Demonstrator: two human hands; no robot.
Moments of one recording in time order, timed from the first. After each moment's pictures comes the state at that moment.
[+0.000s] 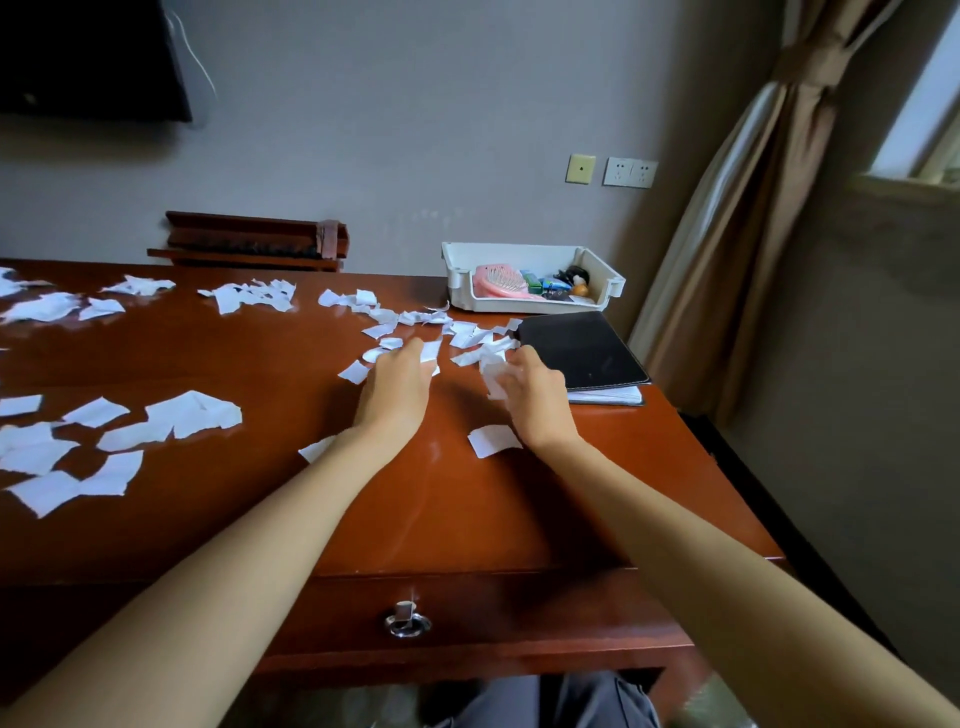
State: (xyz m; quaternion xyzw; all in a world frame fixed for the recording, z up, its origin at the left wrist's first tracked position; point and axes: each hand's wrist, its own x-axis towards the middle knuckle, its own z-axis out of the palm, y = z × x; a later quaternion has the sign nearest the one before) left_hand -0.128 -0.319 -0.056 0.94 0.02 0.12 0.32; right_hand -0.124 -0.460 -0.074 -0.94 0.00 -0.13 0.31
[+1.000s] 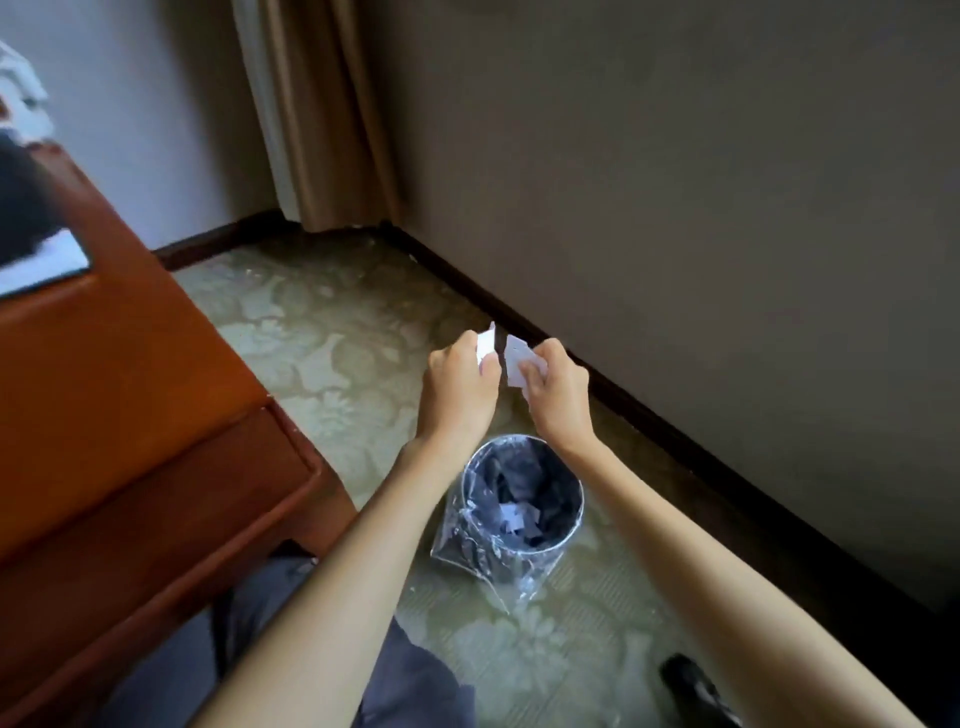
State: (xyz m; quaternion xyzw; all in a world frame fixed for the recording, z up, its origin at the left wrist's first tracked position) left_hand -0.297 -0.706 -0.164 0.86 -0.30 -0.12 0.39; right_hand -0.355 -0.801 -0.217 -0.80 0.39 -0.26 0.38
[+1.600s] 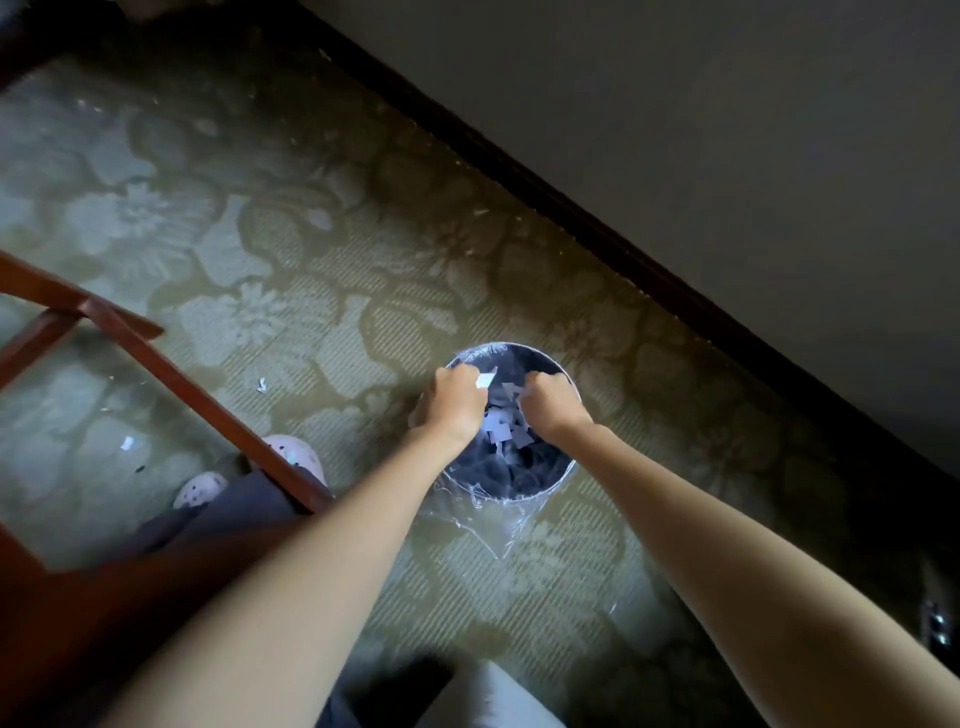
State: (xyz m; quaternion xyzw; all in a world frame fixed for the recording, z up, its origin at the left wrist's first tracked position) left_hand -0.264 -0.820 -0.401 0.88 -0.26 -0.38 0.13; right_hand -0.357 -0.899 -0.444 -0.77 0.50 0.19 0.34
